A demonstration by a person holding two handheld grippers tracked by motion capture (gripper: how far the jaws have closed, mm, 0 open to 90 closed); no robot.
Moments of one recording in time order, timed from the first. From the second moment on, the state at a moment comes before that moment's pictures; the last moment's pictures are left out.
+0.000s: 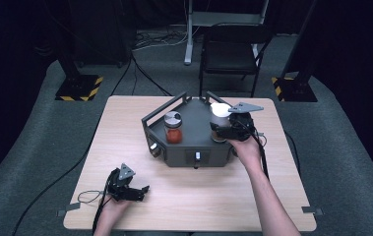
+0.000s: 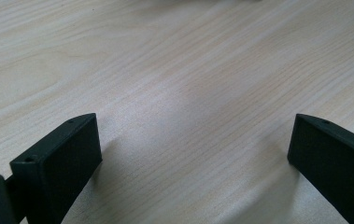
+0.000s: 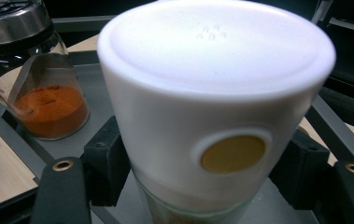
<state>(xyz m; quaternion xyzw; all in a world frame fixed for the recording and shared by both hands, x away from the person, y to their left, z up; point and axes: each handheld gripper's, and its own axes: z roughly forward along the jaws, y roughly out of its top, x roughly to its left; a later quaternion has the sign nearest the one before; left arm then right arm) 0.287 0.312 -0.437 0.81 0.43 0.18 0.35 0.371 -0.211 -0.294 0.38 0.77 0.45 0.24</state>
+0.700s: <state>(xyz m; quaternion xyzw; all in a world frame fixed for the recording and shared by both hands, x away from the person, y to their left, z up) 0.287 0.312 -0.437 0.81 0.43 0.18 0.35 0.347 -0.241 -0.303 0.39 0.76 0.46 0.24</state>
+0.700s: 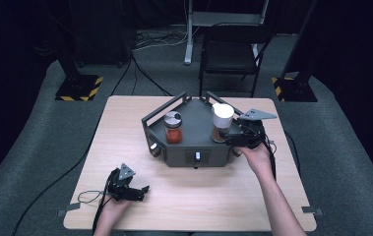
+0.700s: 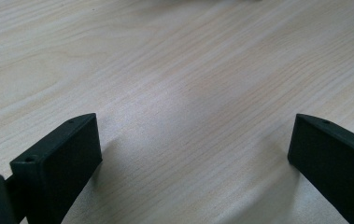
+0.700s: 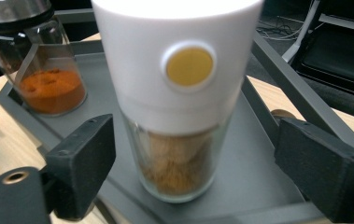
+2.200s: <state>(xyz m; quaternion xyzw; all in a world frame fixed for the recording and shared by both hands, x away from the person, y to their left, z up) 0.287 0.311 -0.438 0.81 0.43 0.18 0.35 0.269 -0.311 -0.404 0.44 0.75 0.42 0.27</state>
